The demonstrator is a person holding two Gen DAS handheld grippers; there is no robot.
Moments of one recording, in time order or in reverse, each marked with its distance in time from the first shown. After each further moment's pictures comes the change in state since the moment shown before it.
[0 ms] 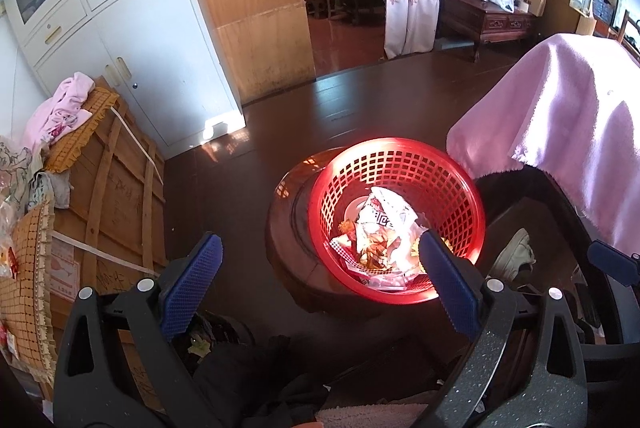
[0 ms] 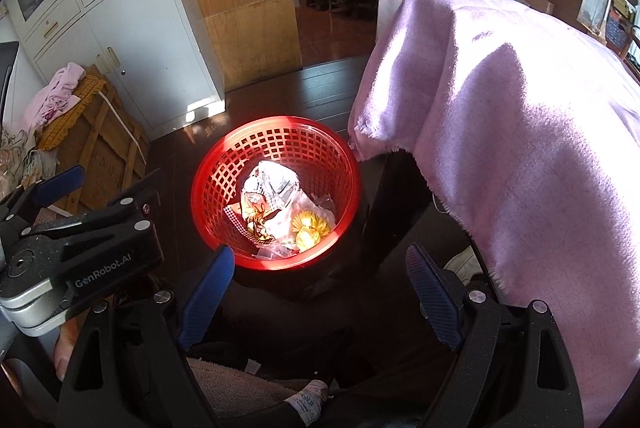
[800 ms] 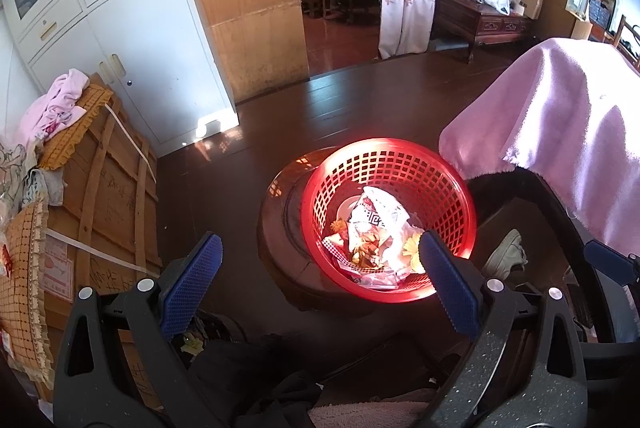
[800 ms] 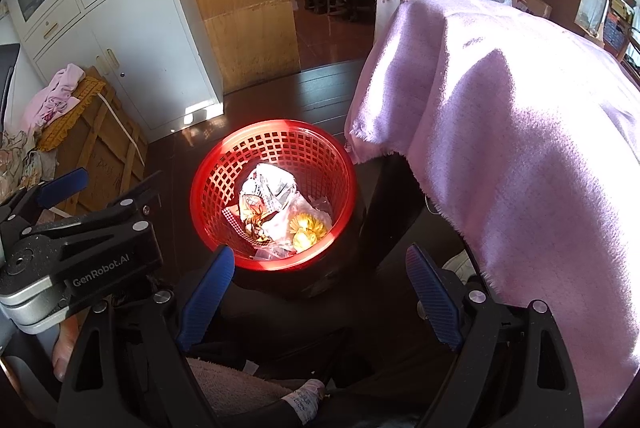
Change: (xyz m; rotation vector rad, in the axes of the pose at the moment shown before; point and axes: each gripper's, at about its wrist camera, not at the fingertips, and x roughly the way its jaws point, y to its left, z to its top) left arm -0.001 -0.002 -0.002 -0.008 0.004 -0.026; right arm -0.003 -0.001 -0.001 0.003 -0.011 -0.007
